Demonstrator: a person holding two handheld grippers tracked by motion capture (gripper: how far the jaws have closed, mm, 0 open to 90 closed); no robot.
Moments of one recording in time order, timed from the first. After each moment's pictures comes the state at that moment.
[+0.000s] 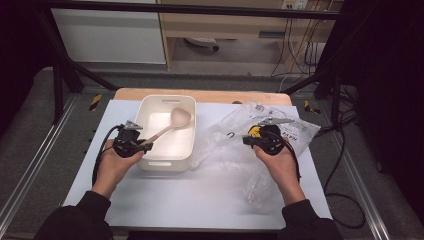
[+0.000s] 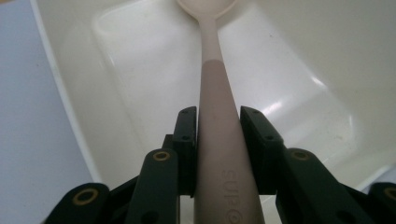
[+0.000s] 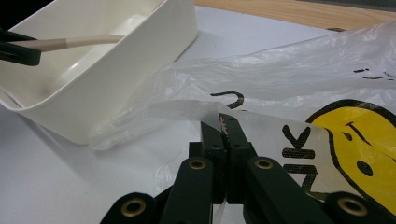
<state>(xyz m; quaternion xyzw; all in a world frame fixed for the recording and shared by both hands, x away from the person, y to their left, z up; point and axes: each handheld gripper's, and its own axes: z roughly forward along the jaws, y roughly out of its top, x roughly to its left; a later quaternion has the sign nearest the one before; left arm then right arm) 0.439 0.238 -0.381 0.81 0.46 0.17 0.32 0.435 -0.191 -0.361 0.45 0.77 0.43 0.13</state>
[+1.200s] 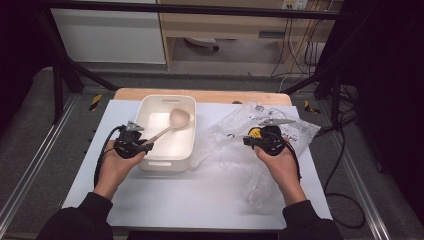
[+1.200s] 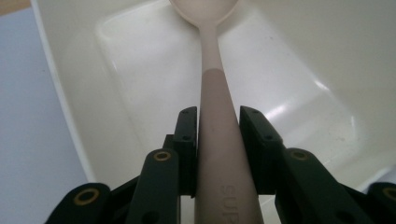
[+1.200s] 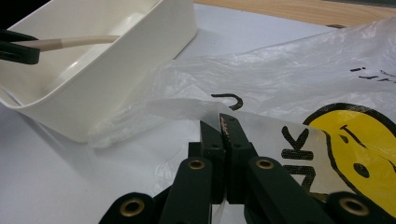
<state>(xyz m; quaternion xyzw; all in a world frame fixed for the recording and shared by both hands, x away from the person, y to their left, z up) 0.435 0.233 -0.381 0.81 0.45 0.19 0.32 0.435 -0.193 -0.362 0.46 0.77 0.43 0.12</state>
